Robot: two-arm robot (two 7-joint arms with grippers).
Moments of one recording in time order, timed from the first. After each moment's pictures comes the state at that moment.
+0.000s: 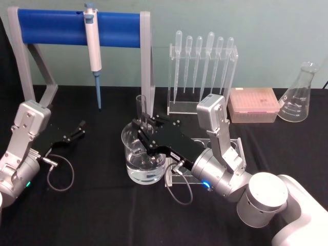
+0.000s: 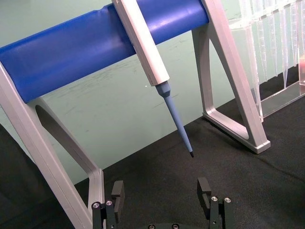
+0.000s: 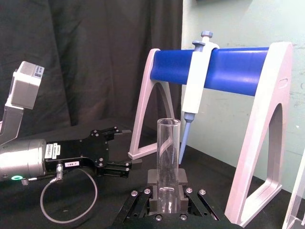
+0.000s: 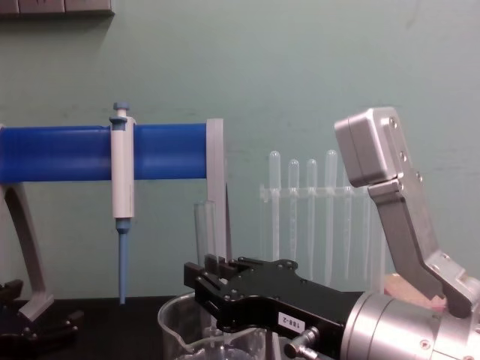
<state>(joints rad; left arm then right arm) -0.20 0.60 0.45 -1.41 -0.25 -0.12 0.03 0.29 0.19 -0.50 -1.36 0.27 -0.15 0.43</state>
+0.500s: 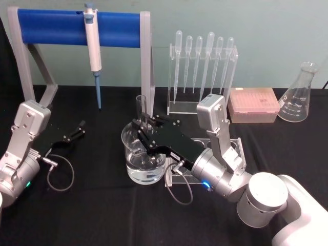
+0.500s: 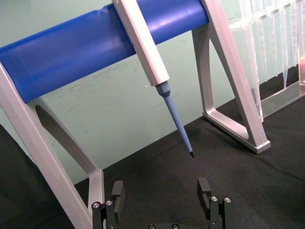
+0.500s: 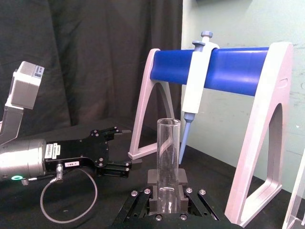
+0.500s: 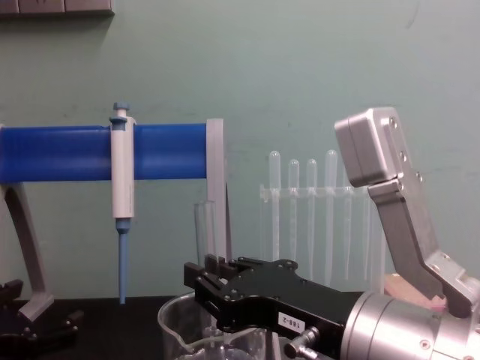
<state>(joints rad) -0.20 0.60 0.45 -1.41 -0.25 -0.12 0.03 0.29 0.19 -0.50 -1.36 0.27 -0.15 0.43</state>
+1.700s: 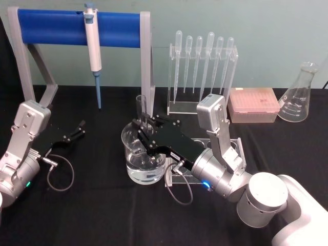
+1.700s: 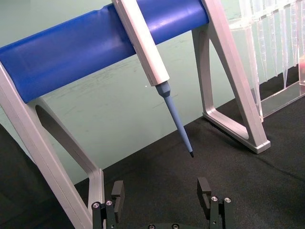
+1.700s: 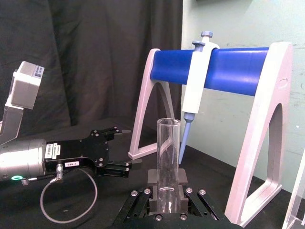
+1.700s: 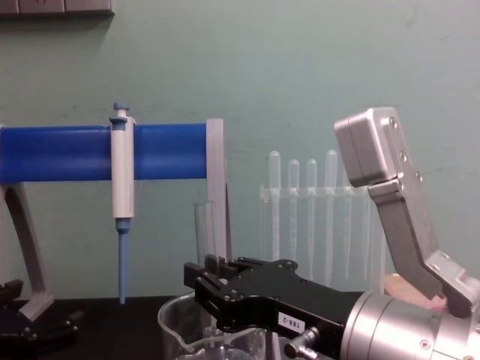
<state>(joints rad) -0.20 0.60 0.45 -1.41 -0.25 -0.12 0.03 0.29 0.19 -0.50 -1.36 0.27 -0.15 0.43</state>
